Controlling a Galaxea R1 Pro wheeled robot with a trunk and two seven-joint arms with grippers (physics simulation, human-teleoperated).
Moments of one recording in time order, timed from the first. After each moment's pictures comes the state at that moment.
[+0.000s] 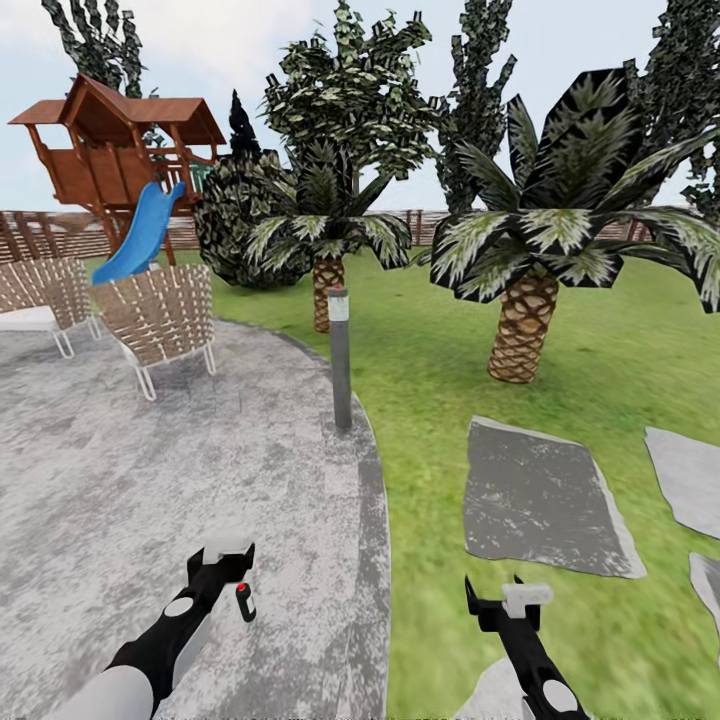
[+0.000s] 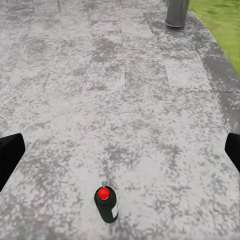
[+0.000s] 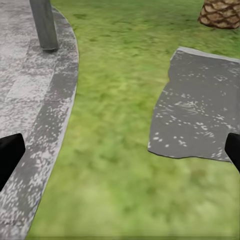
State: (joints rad) left arm -0.59 0.06 0.03 -0.38 0.02 -0.22 0.00; right arm -0.31 -0.04 0.00 -0.64 0.00 -0.40 0.00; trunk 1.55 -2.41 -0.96
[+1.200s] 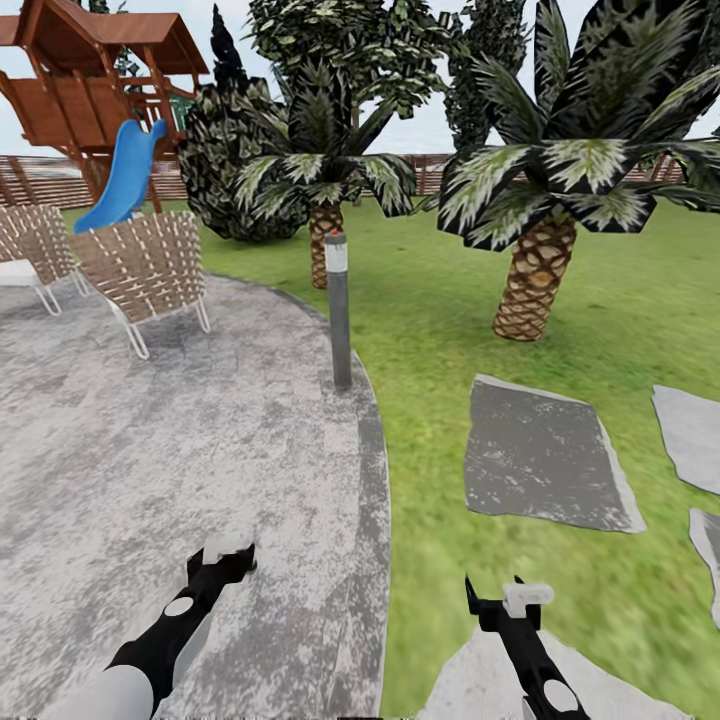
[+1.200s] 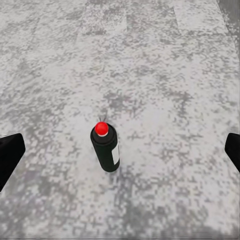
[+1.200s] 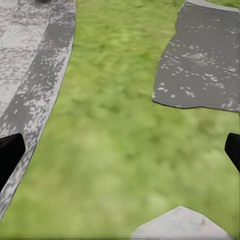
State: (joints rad) left arm -0.59 0.06 0.03 -0.38 0.02 -0.22 0.00; right arm -0.31 -0.05 0.00 -0.64 0.00 -0.40 0.00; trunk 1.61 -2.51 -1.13
